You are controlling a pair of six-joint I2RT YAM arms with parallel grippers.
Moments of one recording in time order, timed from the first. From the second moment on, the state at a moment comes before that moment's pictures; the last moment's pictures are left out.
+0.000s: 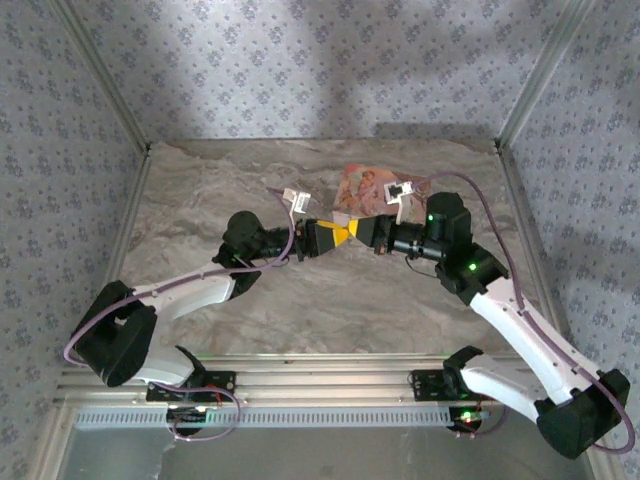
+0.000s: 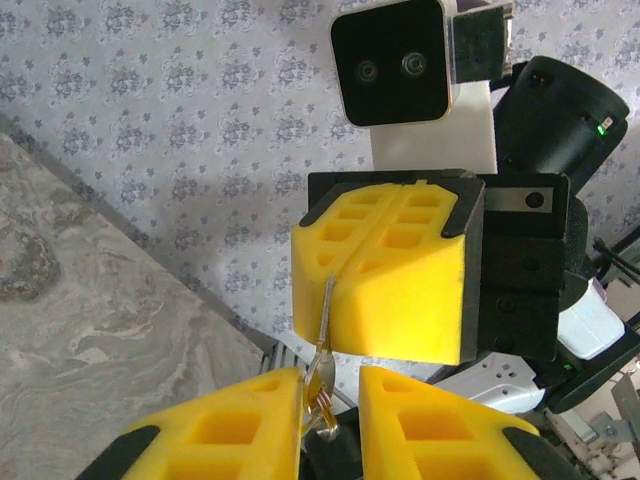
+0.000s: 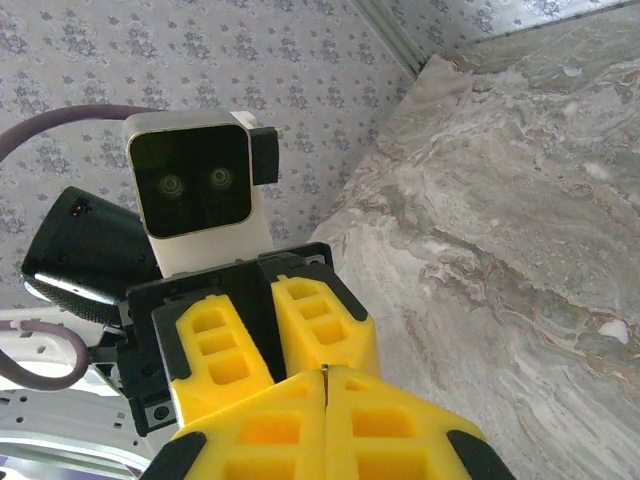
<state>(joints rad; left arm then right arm) -0.72 1.40 0.74 0.88 0.77 -0.95 0.53 0.97 0.92 -0.20 -0.56 0.61</state>
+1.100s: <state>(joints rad) -0.76 1.19 0.72 0.11 0.56 -0.46 0.54 1.22 0.86 -0.47 -0.04 0.66</state>
